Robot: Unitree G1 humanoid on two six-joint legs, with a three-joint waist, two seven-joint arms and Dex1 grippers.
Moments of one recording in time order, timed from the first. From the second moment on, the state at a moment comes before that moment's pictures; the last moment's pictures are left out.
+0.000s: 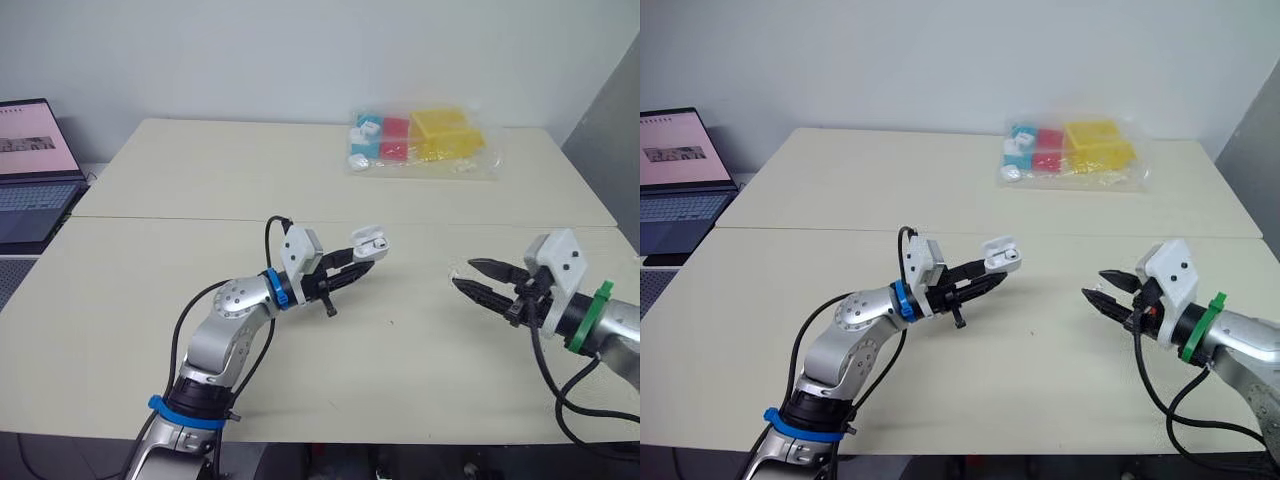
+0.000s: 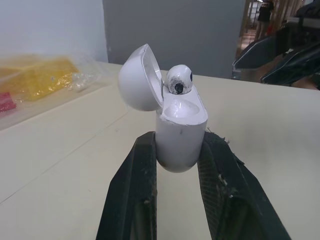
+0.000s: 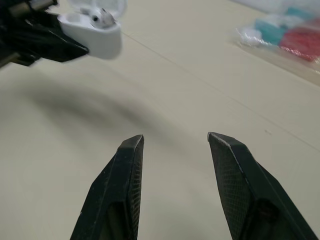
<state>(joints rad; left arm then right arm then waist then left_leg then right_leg) -0.37 0.31 -0.15 -0.12 -0.37 0.25 -0.85 0.01 -0.81 -0.29 -0.66 0.66 0.75 0.56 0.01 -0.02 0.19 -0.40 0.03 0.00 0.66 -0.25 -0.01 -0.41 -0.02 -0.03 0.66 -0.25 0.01</state>
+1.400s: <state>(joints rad) -0.34 0.32 -0.16 -0.11 -0.33 0.21 -0.86 -0.33 -0.29 -0.10 -0.25 0.24 1.01 0.00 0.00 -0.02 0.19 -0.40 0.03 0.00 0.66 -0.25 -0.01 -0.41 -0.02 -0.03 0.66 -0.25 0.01</state>
